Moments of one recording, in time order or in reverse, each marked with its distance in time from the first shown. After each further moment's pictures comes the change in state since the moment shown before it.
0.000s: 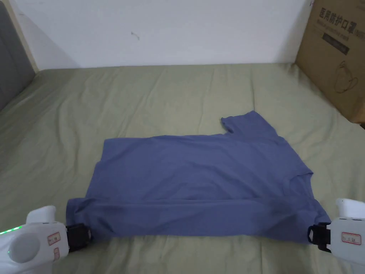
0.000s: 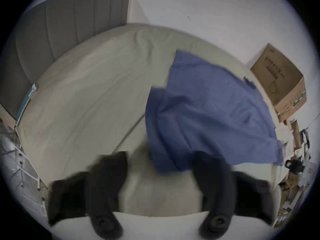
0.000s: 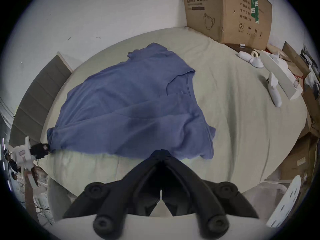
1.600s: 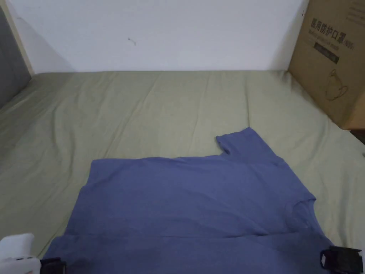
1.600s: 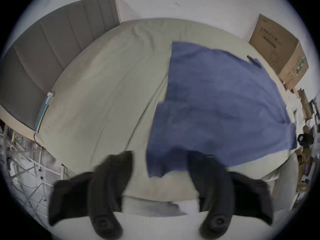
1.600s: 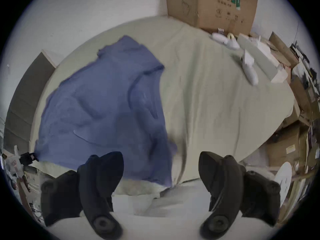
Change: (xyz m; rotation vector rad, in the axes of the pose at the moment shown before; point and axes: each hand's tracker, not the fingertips) left arm -0.025 -0.031 0.060 0.002 0.047 -0.153; right arm 0.048 -0.010 0.032 -0.060 -0.114 -0.025
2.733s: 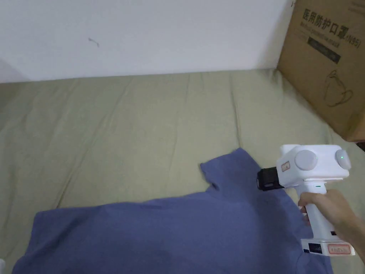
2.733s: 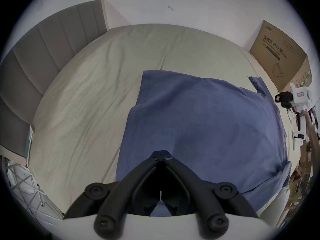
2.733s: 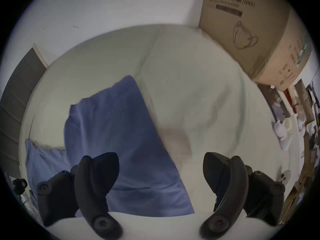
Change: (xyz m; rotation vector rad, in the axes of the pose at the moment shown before) left arm 0.081 0.126 -0.077 -0.011 -0.002 0.012; right arm -0.061 0.305 -0.241 -0.053 -0.035 0.154
